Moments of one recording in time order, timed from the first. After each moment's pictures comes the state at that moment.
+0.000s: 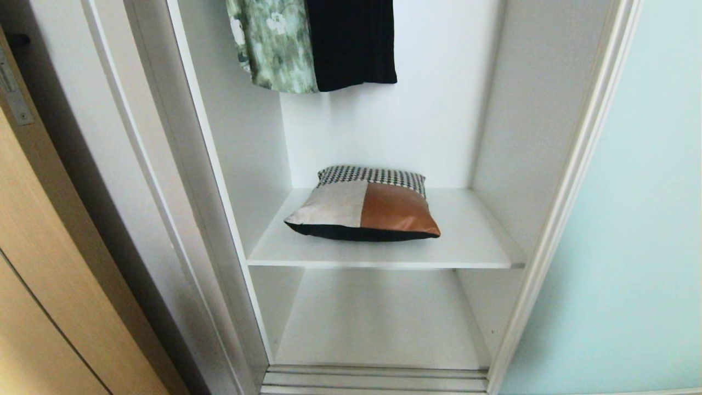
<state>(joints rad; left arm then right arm) -0.01 0.04 -0.04 0.05 0.11 -0.01 0.02 0.22 -0.42 0.16 0.67 0.76</state>
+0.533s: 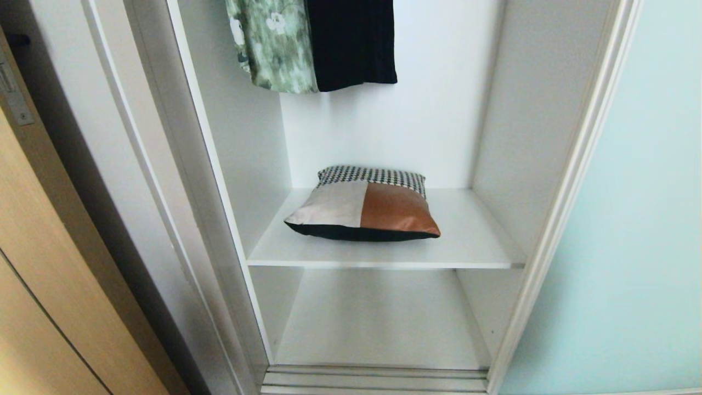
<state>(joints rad) -0.01 0.00 -0.03 0.09 -0.05 0.12 0.02 0.18 -0.44 0.16 0.67 0.76</state>
